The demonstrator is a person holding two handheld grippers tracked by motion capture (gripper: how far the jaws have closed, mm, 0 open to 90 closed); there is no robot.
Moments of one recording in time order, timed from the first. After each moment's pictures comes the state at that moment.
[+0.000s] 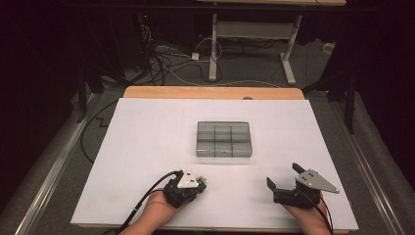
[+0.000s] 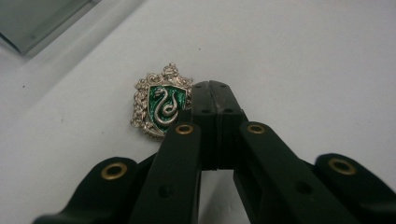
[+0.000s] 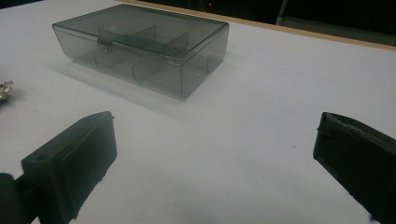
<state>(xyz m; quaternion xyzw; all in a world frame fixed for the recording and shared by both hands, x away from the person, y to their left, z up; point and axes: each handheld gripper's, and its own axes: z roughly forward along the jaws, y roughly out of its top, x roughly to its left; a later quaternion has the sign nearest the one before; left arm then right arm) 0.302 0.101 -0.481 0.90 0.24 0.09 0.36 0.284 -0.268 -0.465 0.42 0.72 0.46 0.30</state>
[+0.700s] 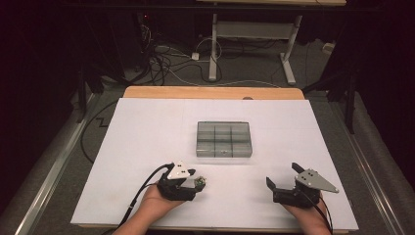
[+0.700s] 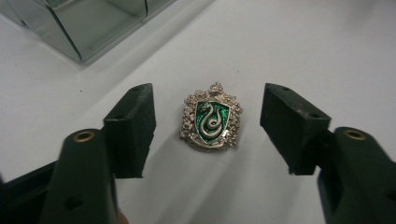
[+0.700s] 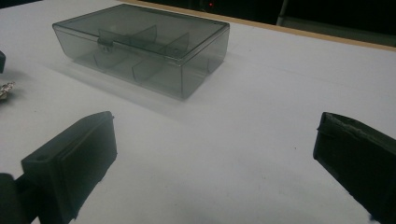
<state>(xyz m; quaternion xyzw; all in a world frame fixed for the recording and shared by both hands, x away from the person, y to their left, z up) 0.318 0.114 -0.477 0.87 0.28 0.09 0.40 0.285 -0.267 -0.465 0.42 0.72 0.46 0.30</state>
